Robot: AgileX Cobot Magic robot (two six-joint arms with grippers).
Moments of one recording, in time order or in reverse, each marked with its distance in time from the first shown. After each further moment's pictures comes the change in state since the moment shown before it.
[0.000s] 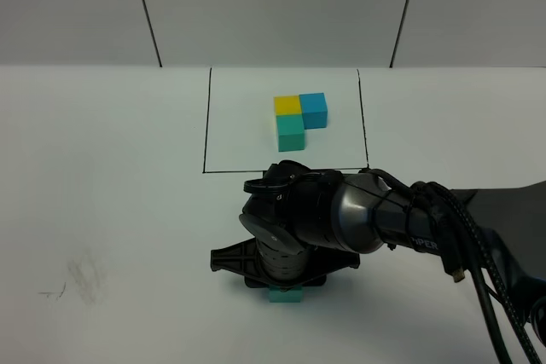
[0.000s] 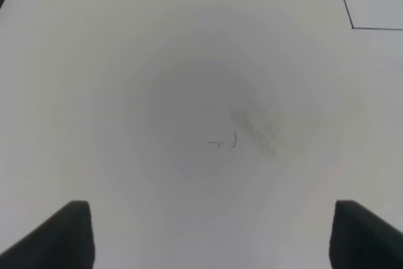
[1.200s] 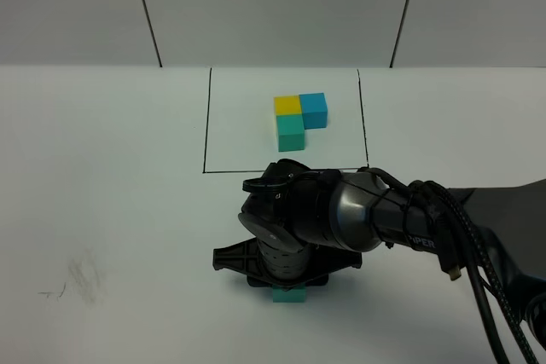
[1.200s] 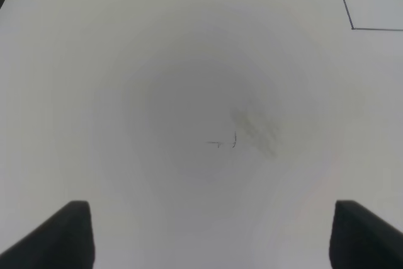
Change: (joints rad) left arm 0.000 0.000 0.000 0.000 0.000 -0.002; right arm -0.005 0.011 -0.010 -0.012 0.034 0.019
